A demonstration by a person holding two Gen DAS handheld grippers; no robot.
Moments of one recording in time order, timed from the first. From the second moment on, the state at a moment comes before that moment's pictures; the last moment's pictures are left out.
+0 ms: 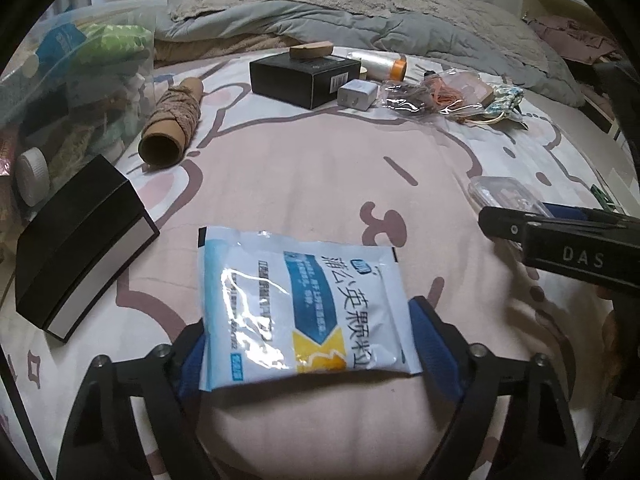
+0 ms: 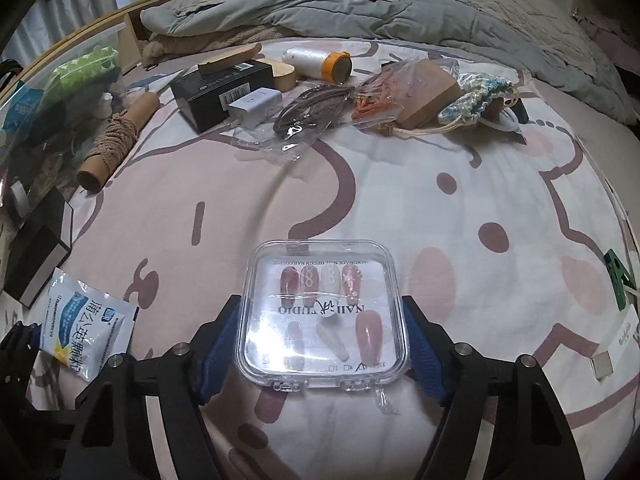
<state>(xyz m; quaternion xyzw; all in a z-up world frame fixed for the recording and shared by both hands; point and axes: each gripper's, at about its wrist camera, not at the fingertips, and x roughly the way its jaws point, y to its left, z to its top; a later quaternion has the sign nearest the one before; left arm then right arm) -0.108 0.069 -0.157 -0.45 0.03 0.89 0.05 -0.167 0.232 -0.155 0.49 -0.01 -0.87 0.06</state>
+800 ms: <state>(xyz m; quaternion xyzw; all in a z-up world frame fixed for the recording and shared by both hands) -0.106 0.048 -0.138 -0.43 -0.01 0.90 0.05 -0.163 0.242 -0.150 0.48 -0.05 -0.87 0.06</state>
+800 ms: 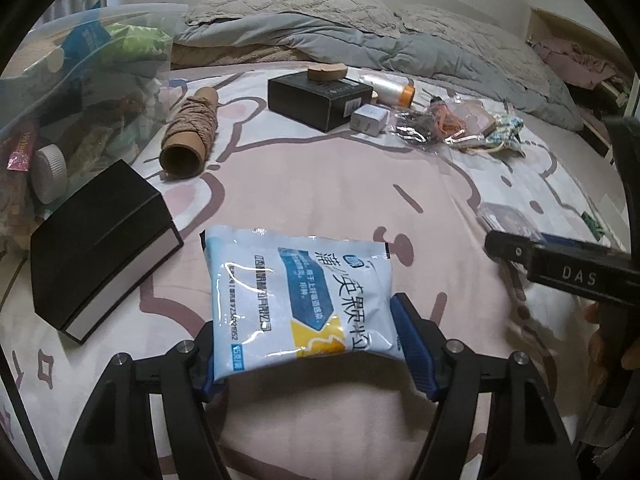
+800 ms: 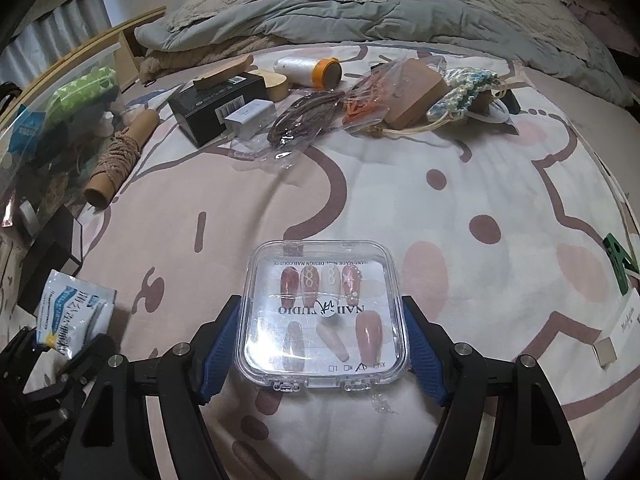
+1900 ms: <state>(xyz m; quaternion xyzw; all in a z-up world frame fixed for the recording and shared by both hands) -0.101 -0.058 -0.008 -0.31 -0.01 0.95 0.02 -0.124 0.191 -0.104 0.41 -0.04 -0.90 0.15</state>
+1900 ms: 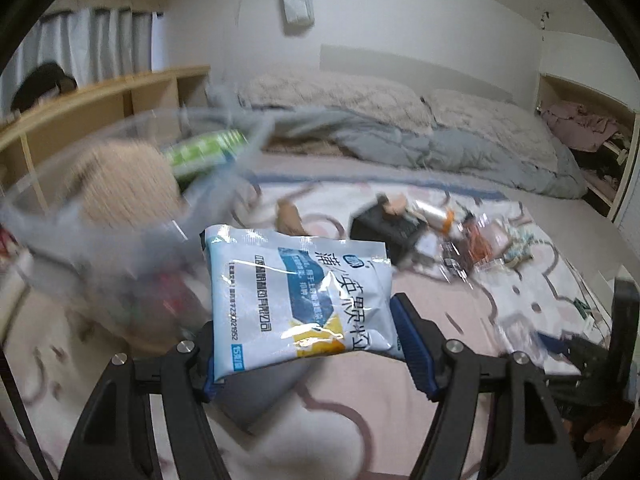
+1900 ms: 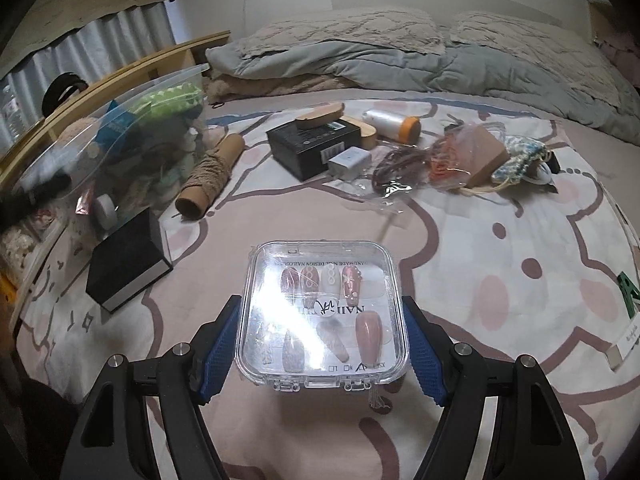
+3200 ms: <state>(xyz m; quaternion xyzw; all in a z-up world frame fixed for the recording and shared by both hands) -0.295 -0.263 0.088 -0.37 -0.13 0.91 -0.12 -0.114 0.155 -0.070 0.35 -0.02 -0.92 0.20</state>
